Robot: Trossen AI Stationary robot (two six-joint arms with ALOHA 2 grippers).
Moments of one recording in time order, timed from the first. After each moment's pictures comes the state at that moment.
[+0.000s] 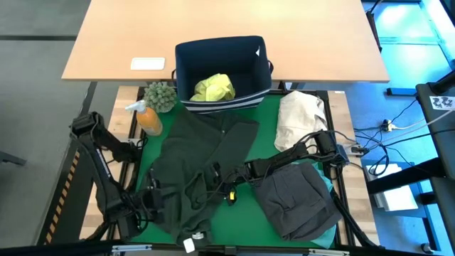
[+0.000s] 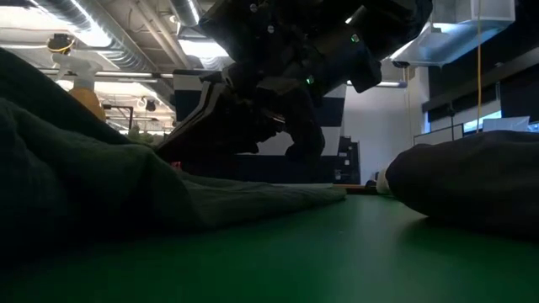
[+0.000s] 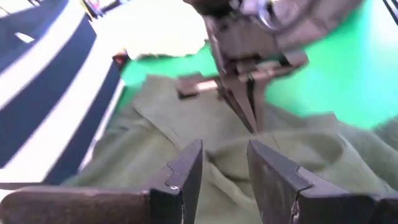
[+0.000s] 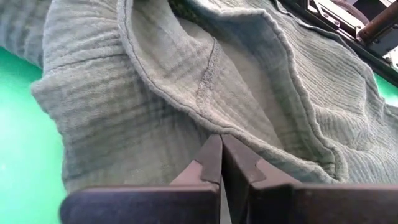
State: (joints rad) left arm -1.09 1.50 1.10 -1.08 -1.12 -1.07; right arm 0.25 2.14 1.30 0.29 -0.06 -0.44
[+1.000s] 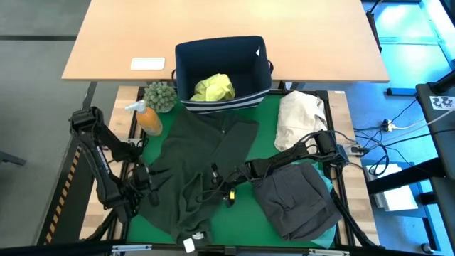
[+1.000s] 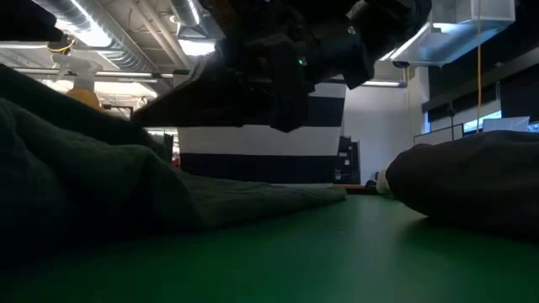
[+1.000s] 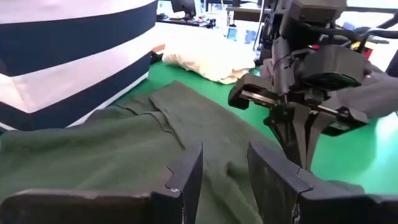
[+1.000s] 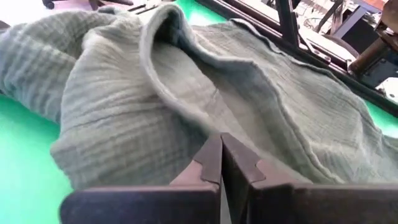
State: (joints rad) left arm -1.17 1.41 0.79 -1.23 -1.34 -1.94; right arm 0.26 2.14 1.31 0.39 -0.13 -0.39
